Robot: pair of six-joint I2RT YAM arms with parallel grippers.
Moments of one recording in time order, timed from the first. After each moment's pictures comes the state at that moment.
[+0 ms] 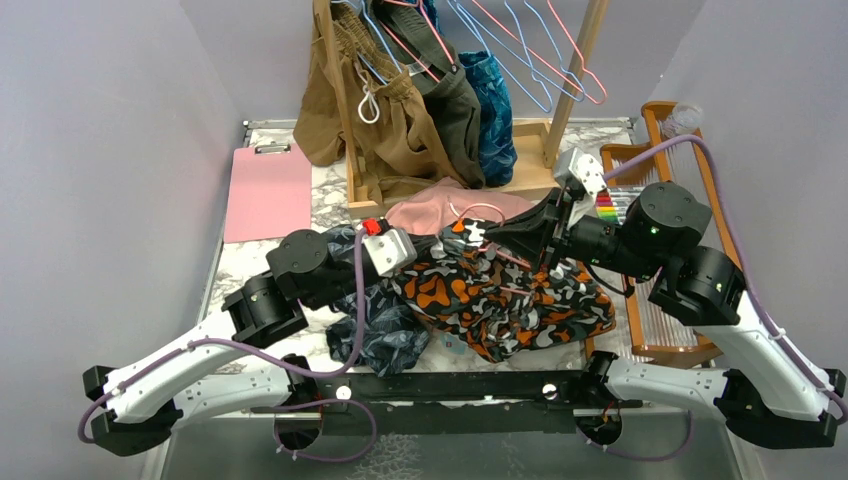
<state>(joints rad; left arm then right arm) -1.07 0.81 1.03 -0.21 0.04 0.28 0.96 0.93 1.45 -0.57 -0.22 0.03</state>
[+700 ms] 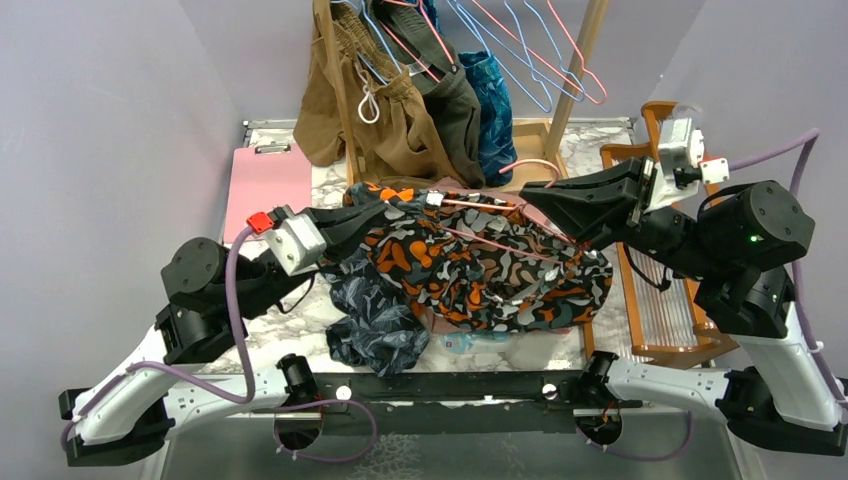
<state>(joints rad) -1.07 0.70 1.25 -0.24 -0.05 0.30 0.96 0.93 1.63 -0.42 -0.17 0.02</state>
